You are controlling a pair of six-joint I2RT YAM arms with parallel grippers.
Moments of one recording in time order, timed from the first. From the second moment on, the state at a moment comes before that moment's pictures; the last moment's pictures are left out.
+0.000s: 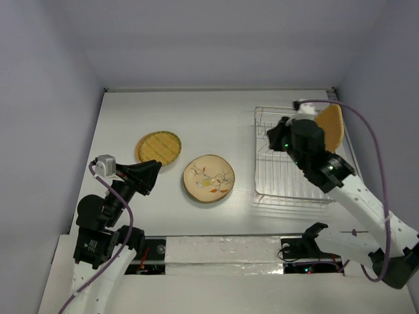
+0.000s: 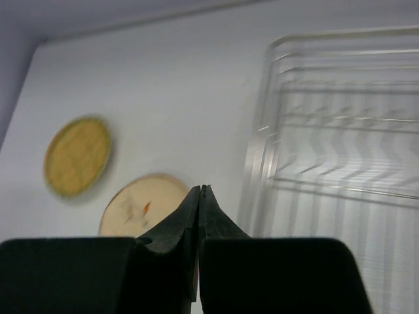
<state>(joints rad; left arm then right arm) -0.29 0.18 0.60 -0.27 0.23 -0.51 0.65 1.03 1.08 -0.40 0.31 0.47</state>
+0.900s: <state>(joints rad) -0.34 0.07 0.60 -0.29 0.19 -0.52 -0.12 1.27 1.13 -0.57 0.53 0.31</state>
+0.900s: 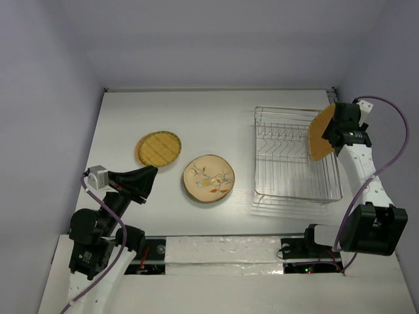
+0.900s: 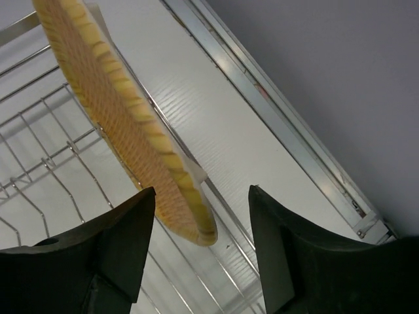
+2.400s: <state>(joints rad) -0.35 0.05 0.60 -0.29 0.18 -0.52 -0.13 1.23 1.29 -0.57 0.43 0.01</state>
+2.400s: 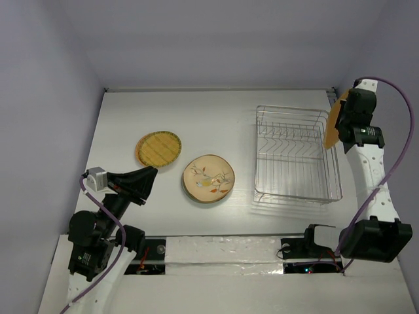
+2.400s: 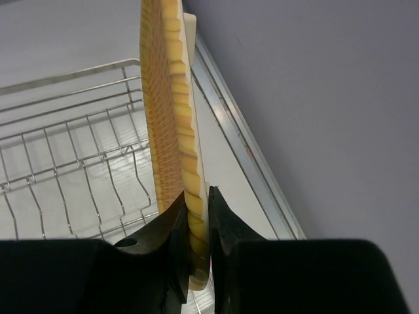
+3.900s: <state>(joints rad) -0.31 0.06 0.60 -0.32 0.08 -0.53 0.79 2.17 1.47 0.44 -0.25 1.13</state>
